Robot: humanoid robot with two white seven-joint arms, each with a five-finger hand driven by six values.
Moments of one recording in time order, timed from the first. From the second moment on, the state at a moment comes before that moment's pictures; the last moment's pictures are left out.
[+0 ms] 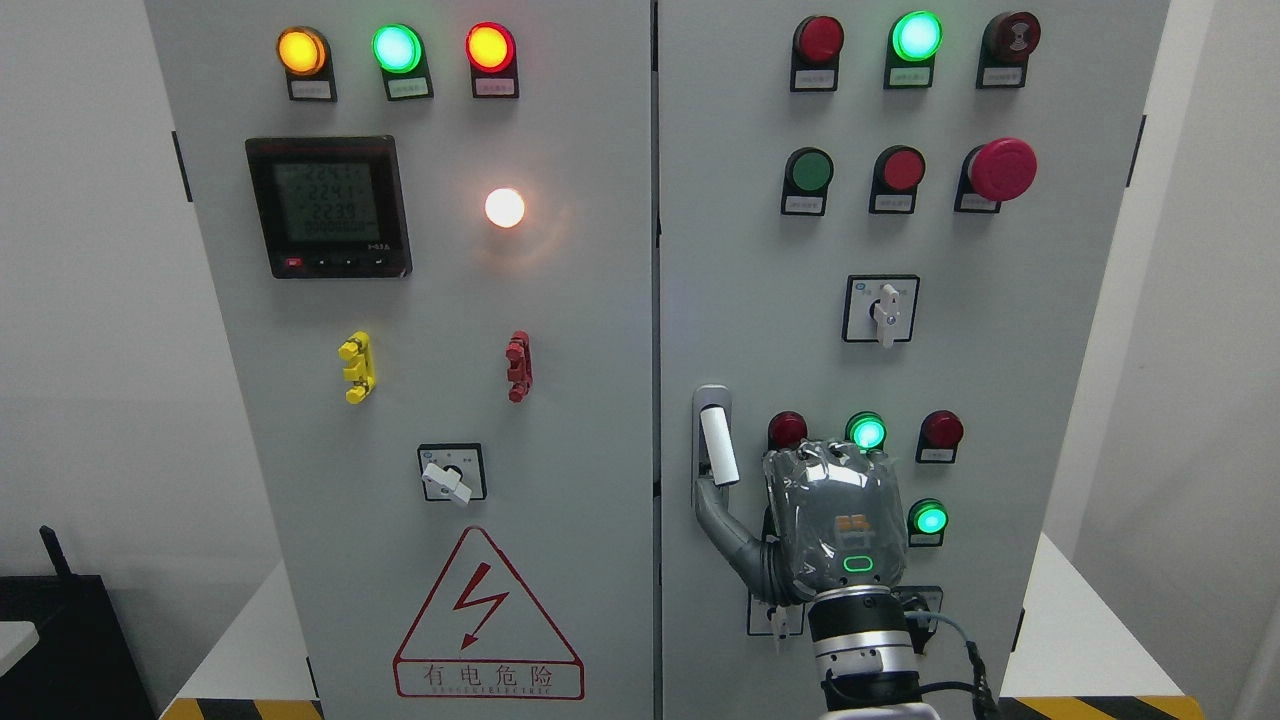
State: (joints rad) left arm -0.05 -0.04 0.00 0.00 0.12 -0.12 -0.14; right arm -0.49 0.15 0.22 -1.73 1.62 0.18 0.01
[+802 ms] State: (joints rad) left arm -0.05 -0.04 0.00 0.00 0.12 -0.12 -0.14; right arm -0.49 0.15 0.20 -1.73 1.62 0.18 0.01
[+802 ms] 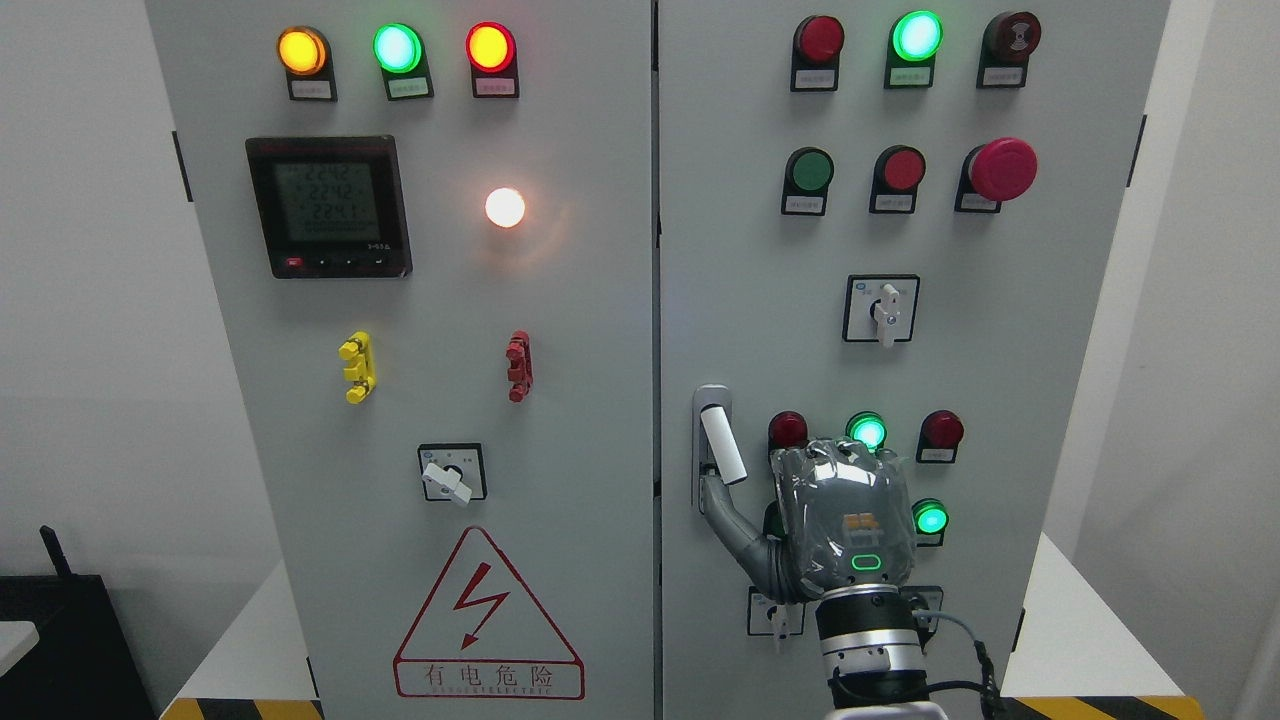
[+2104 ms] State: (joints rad) left arm -0.05 -0.04 0.00 0.00 0.12 -0.12 -0.14; right arm -0.49 0.15 0.19 -1.74 1.62 0.18 0.00
